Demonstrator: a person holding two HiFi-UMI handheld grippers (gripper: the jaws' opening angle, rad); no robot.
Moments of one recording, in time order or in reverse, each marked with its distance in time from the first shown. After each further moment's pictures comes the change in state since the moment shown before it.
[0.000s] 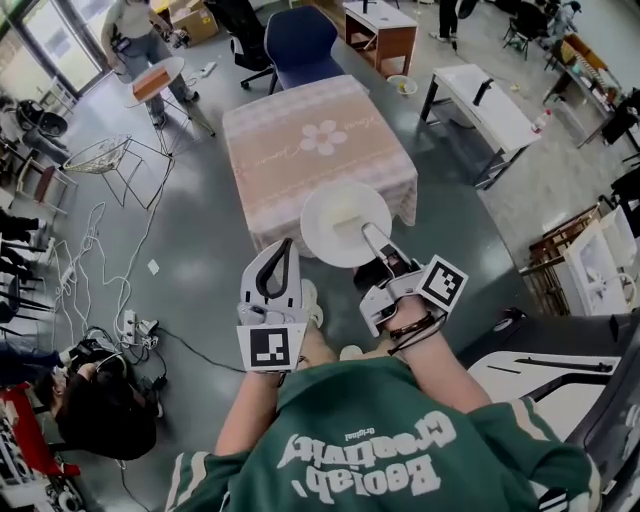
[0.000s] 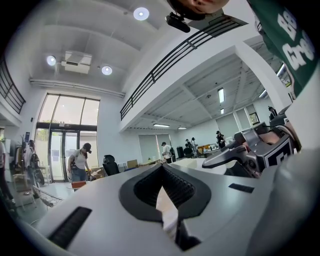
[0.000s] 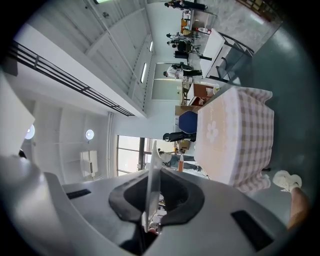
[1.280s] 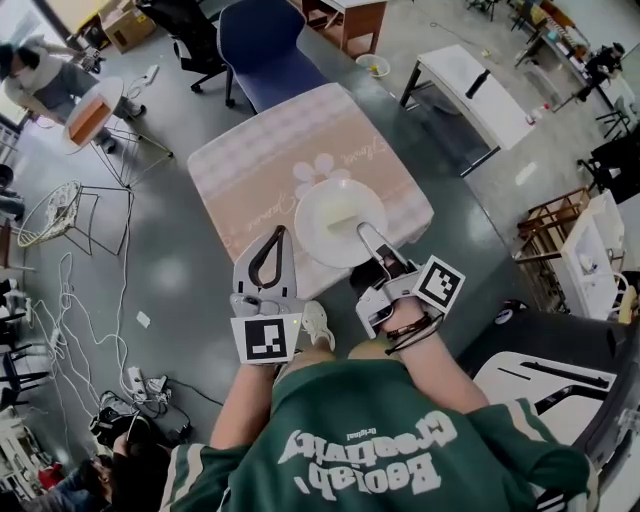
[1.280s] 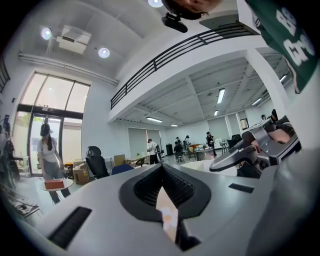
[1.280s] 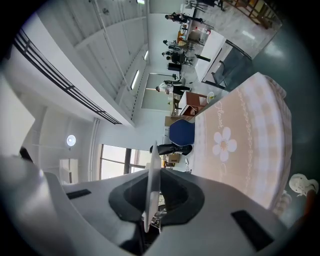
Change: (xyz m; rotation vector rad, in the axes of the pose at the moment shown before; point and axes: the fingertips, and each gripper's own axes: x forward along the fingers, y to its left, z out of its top) left arm 0.268 0.177 -0.059 -0.050 0.052 -0.175; right arm 0.257 -0.052 0.086 0.002 -0.142 -0.156
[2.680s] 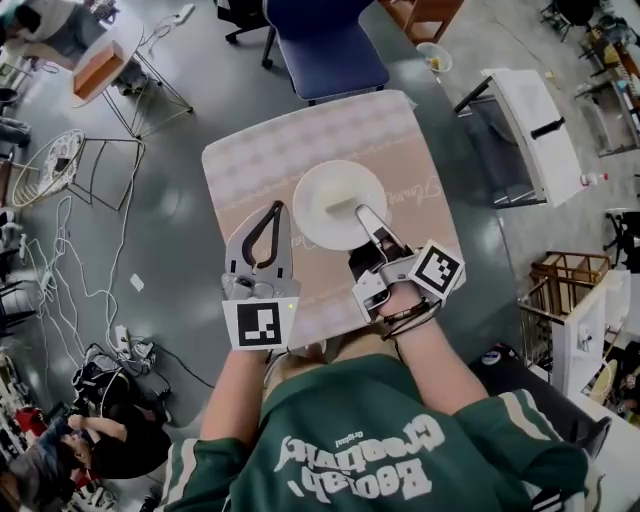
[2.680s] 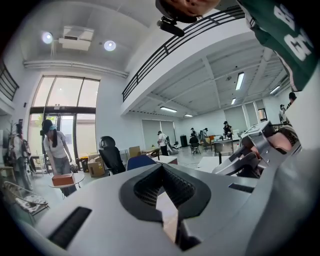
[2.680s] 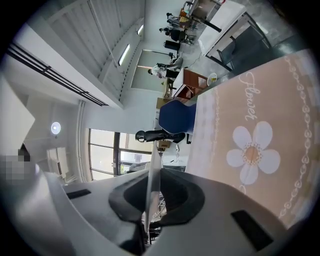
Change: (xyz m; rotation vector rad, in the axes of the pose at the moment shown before) left arm 0.161 0.134 -0.058 -0.008 0.100 0.160; right arm 0.228 -0.062 0.045 -0.019 0.226 -0.111
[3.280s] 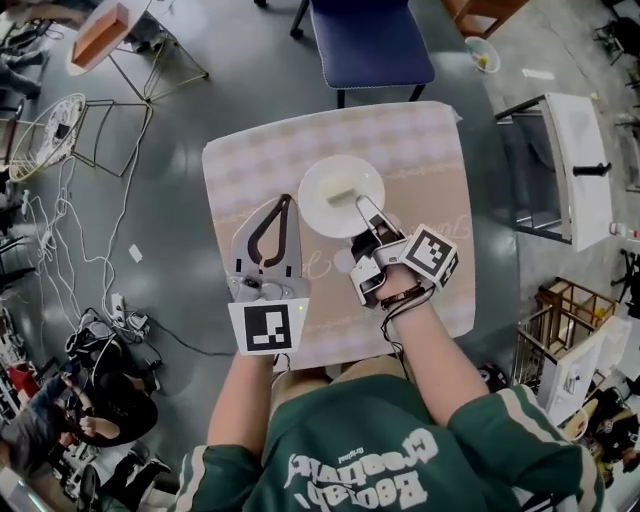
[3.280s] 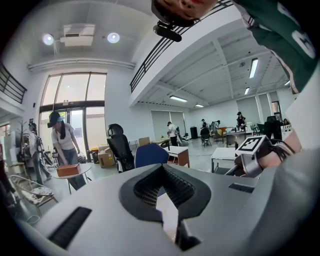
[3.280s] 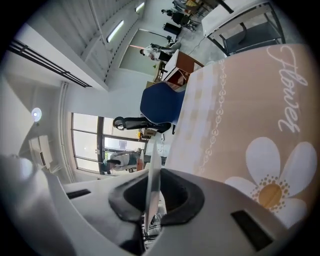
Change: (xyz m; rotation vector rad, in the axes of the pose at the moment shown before) left arm 0.104 0.041 -0.066 0.003 0.121 0.107; right arm 0.137 -0.101 0.034 -0.010 0.173 -0.178
